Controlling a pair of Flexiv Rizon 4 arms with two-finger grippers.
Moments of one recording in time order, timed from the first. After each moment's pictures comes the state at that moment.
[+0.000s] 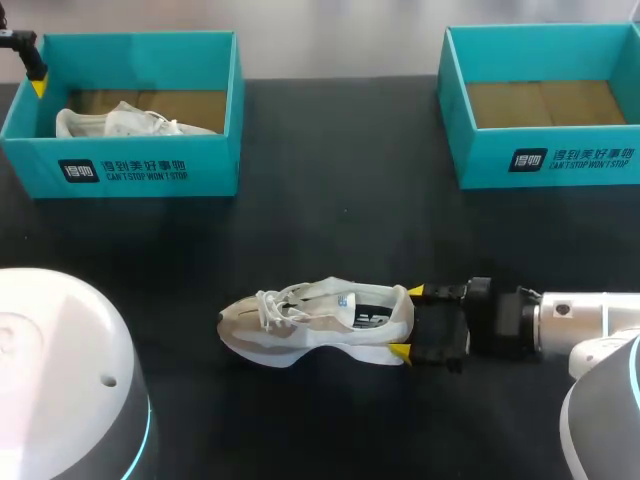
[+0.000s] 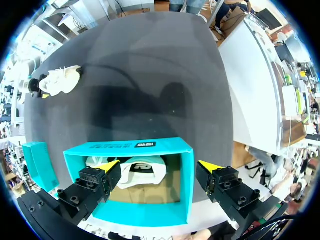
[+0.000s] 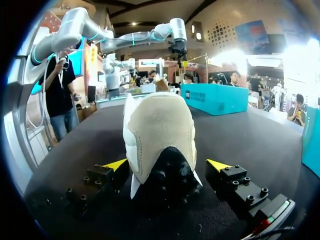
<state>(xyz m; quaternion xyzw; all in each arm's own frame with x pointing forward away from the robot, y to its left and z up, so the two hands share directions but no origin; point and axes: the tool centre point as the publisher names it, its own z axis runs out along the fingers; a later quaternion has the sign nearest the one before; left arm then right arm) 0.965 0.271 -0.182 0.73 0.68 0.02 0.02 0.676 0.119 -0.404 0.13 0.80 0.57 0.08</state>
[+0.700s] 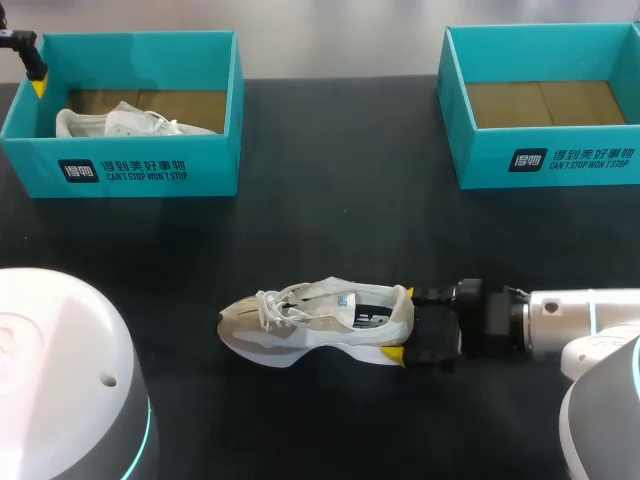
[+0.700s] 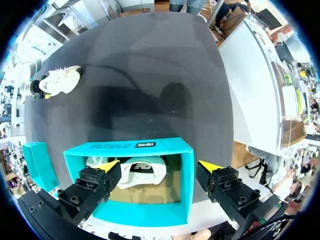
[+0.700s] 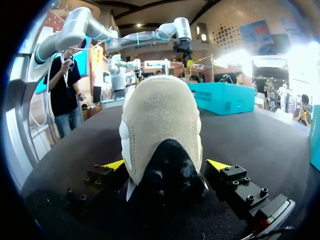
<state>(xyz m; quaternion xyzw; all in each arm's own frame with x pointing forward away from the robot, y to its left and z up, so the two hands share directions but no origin) 0.965 0.271 -0.182 0.73 0.68 0.02 0.02 0.679 0.132 -0.415 0.12 0.80 0.58 0.06</state>
